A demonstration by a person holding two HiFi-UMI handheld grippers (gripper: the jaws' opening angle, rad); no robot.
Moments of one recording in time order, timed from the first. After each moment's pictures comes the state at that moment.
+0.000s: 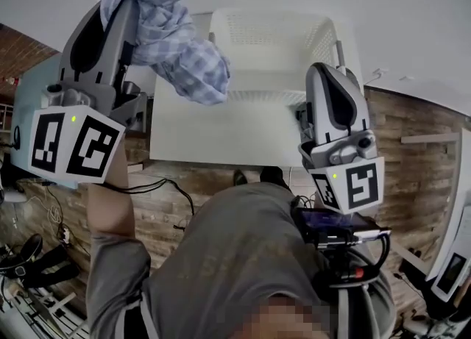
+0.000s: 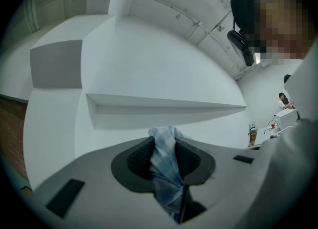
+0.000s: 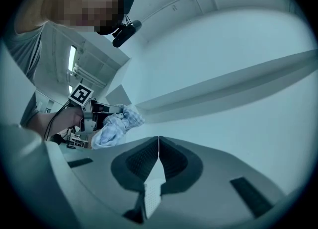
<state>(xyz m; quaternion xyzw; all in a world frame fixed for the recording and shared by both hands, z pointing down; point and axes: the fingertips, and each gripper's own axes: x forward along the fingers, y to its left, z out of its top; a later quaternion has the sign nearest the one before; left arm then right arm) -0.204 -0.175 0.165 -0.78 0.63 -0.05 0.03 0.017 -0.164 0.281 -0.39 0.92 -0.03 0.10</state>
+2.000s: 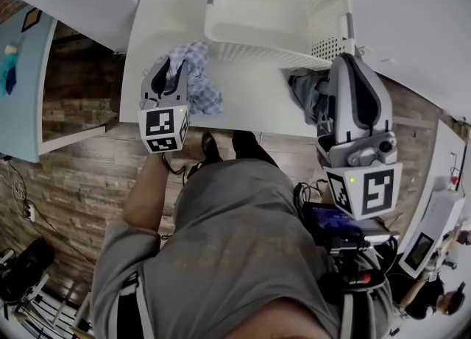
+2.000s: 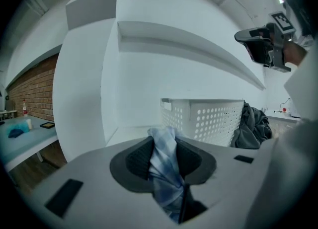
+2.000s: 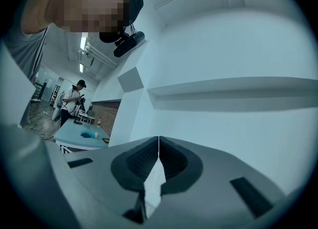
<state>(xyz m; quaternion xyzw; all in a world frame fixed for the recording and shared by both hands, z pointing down) -0.220 -0.198 0.318 -0.72 0.67 -0.18 -0.05 0.044 -0.205 0.103 -0.42 0.91 0.06 0.05</state>
